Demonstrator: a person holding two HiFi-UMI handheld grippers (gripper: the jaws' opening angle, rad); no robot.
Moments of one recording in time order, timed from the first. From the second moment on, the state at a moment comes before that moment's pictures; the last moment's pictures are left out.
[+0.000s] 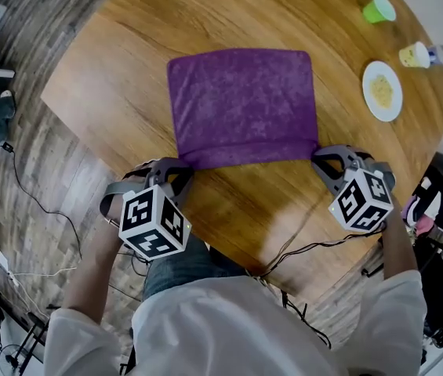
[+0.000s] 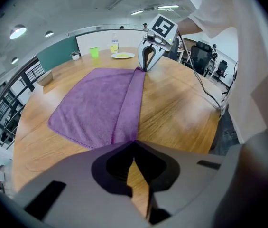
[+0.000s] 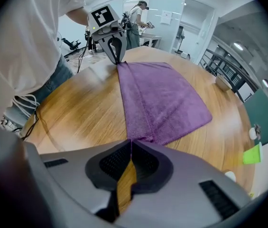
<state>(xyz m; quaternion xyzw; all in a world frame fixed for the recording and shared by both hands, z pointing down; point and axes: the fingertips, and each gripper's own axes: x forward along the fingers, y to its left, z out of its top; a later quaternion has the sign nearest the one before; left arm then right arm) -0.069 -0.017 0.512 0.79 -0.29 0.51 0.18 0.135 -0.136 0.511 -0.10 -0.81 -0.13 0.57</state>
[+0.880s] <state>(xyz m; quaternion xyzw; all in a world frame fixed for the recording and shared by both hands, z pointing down) -0.086 -0.033 0.487 0.79 -0.32 0.49 0.19 0.133 -0.150 0.478 -0.08 -0.81 -0.10 0.58</state>
